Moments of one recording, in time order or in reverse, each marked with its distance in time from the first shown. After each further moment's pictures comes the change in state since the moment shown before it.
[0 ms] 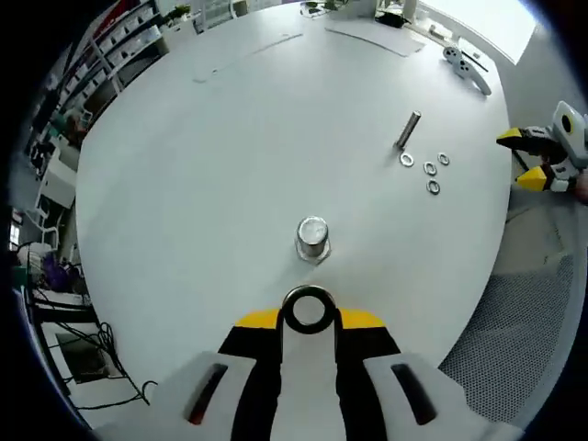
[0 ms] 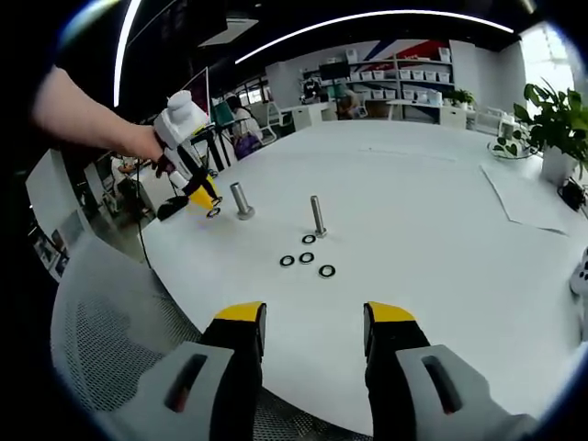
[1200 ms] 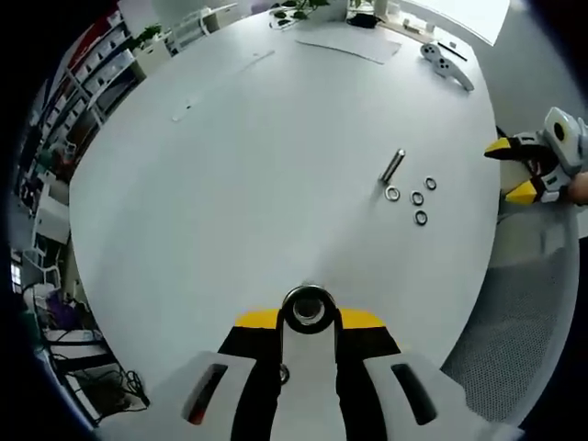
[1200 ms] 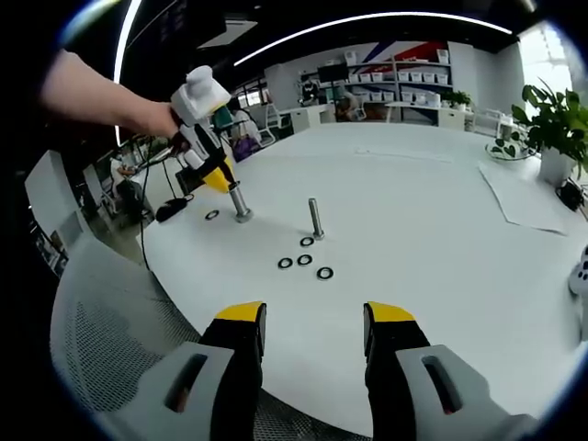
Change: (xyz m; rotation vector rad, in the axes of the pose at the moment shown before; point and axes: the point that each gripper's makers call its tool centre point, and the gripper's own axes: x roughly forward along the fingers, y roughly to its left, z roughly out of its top) left arm 0.000 -0.007 0.048 0.131 0.011 -0.028; right arm -0.002 -0.001 0.003 0.001 -0.014 -0.008
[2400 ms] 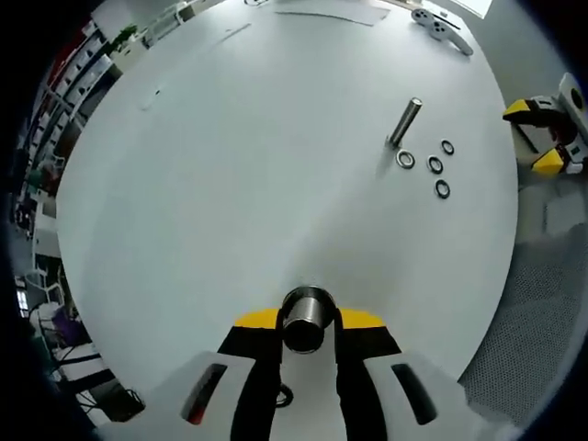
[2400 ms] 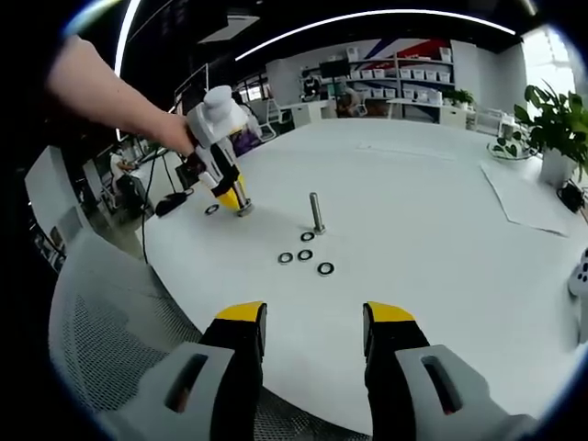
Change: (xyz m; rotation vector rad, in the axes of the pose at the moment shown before) left arm 0.048 -0.001 -0.013 0.077 0.085 -0.007; right arm 0.002 0.002 -0.004 -0.014 0.025 0.001
